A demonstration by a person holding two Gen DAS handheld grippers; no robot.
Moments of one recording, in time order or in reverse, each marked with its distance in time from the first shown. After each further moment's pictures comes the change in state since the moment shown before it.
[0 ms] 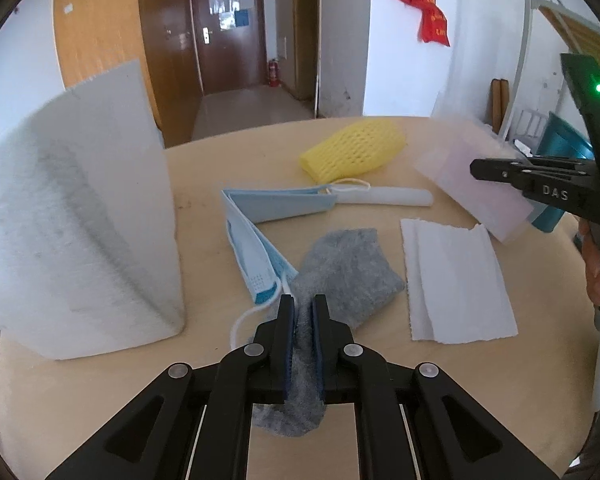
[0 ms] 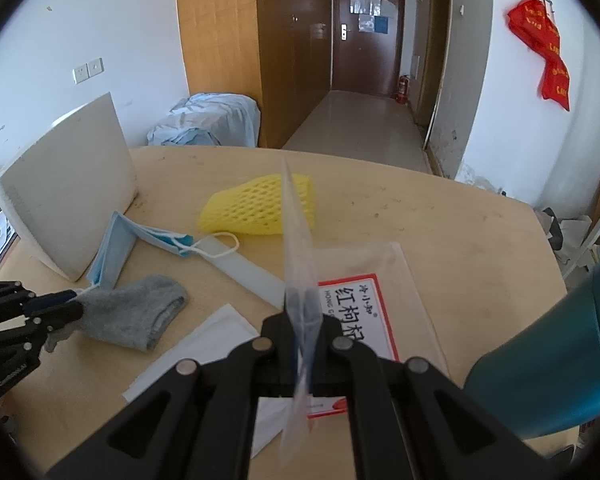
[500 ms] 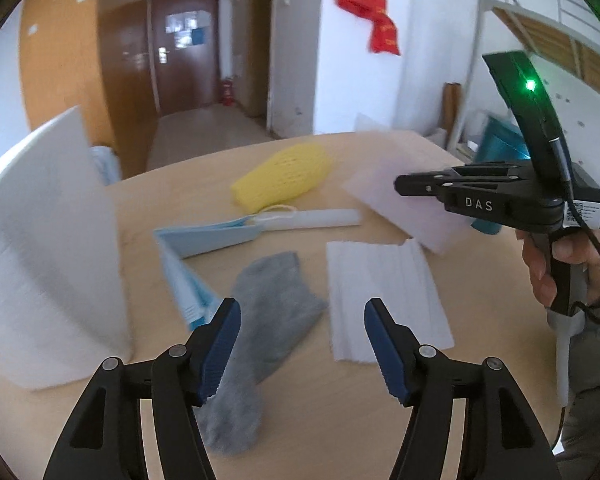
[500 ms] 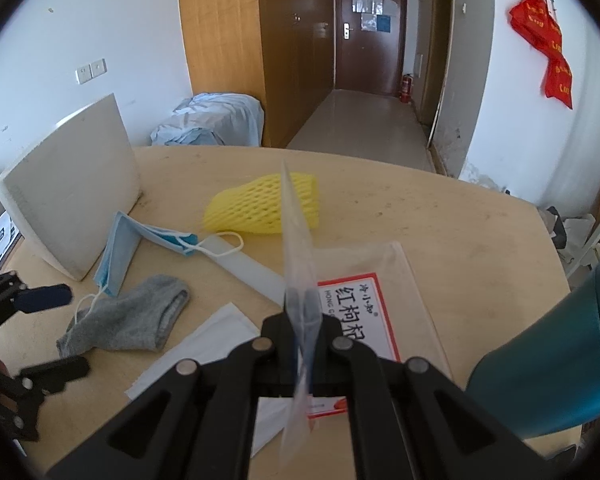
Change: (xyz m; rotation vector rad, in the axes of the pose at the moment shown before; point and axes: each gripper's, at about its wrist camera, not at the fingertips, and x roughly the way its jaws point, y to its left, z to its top) left arm -0.004 -0.030 0.017 0.076 -0.052 -0.171; right arm -0.002 -0.001 -0.002 0.004 -0.001 0.016
